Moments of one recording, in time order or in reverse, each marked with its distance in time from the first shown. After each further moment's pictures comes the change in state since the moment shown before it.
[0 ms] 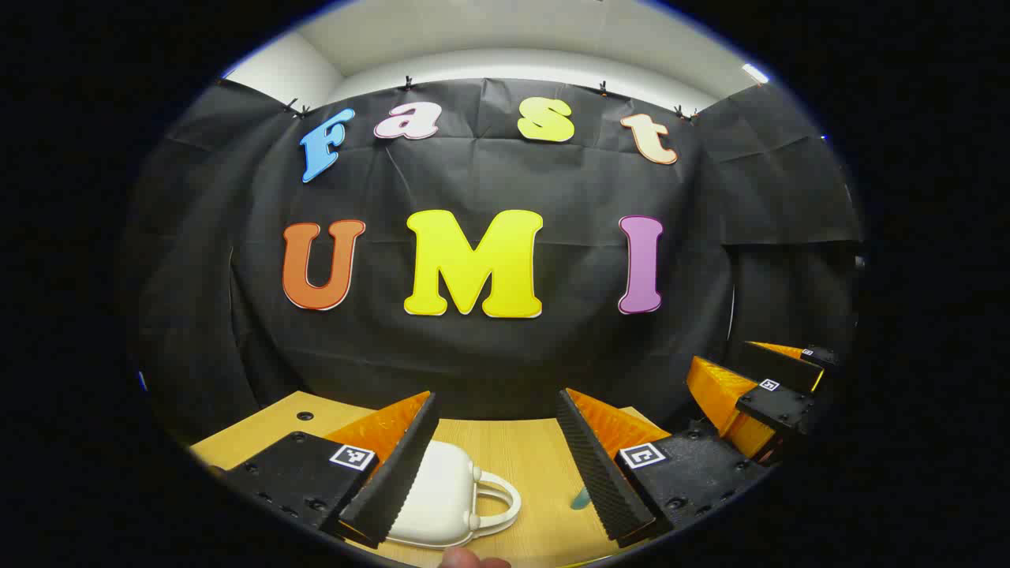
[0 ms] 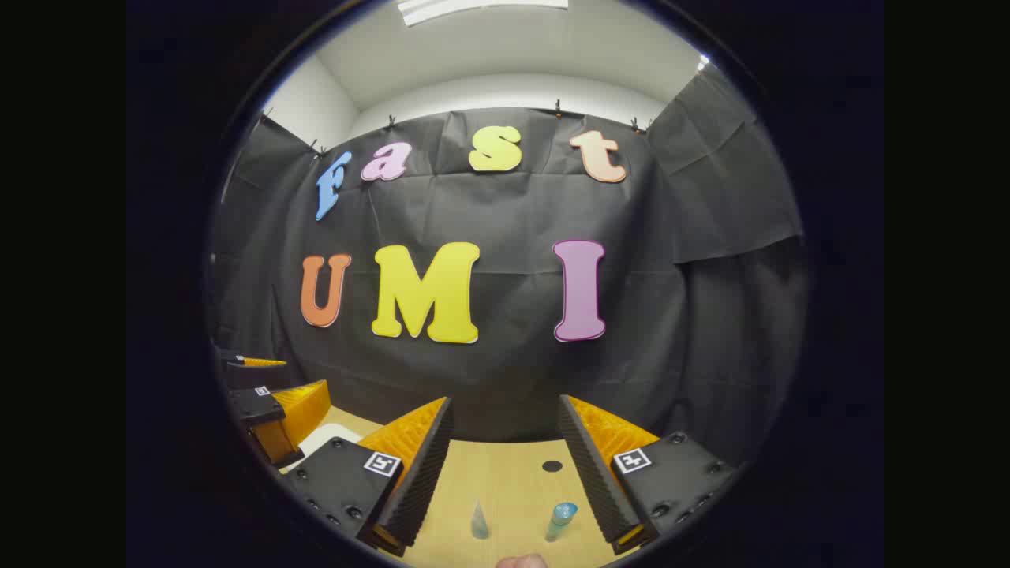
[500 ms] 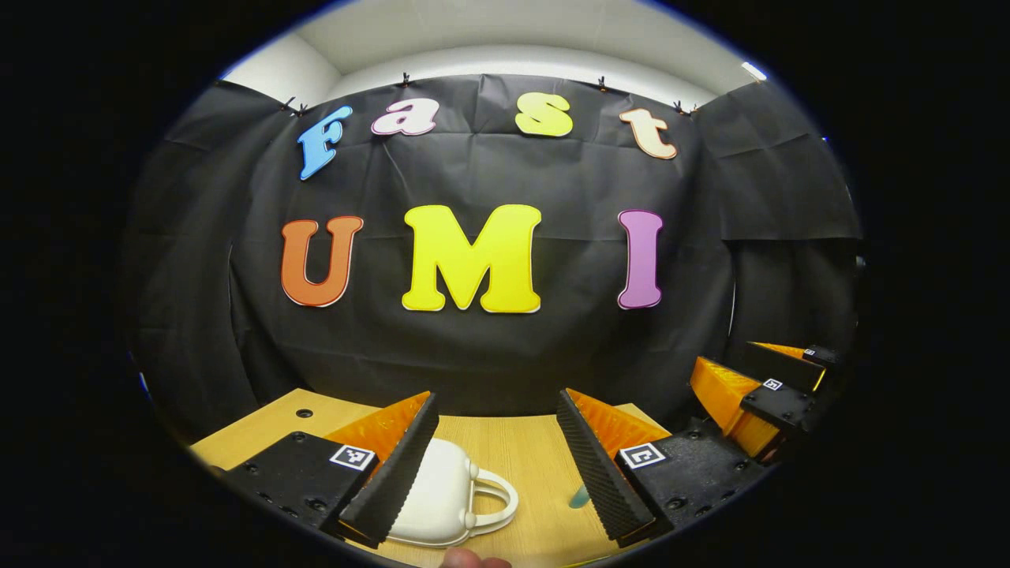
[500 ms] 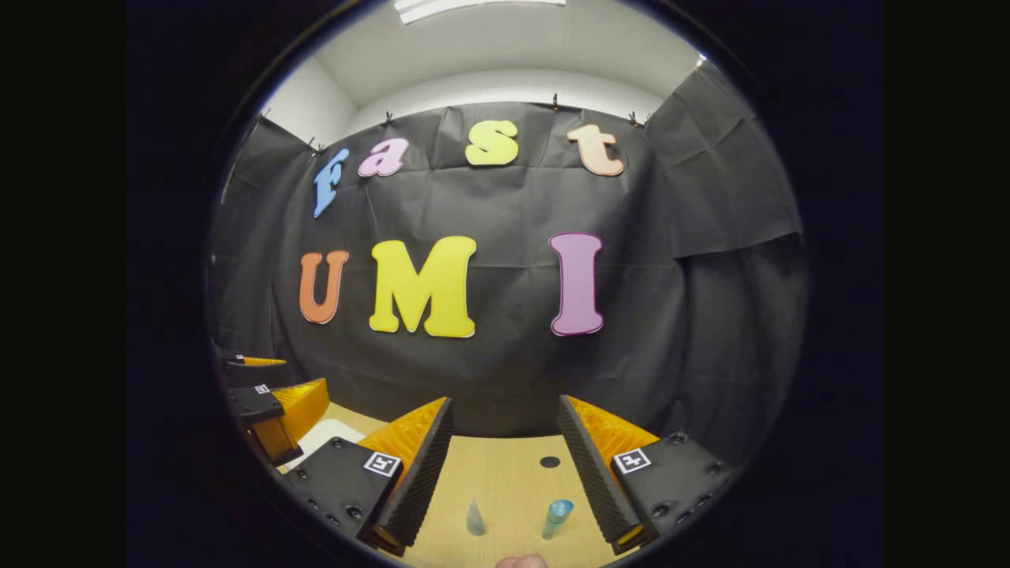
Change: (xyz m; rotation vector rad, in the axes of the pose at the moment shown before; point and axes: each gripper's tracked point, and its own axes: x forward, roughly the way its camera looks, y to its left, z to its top) left arm 0.004 -0.008 -0.008 0.004 0.021 -0.002; right arm 0.002 -0.013 -0.008 0.012 0.026 -0.006
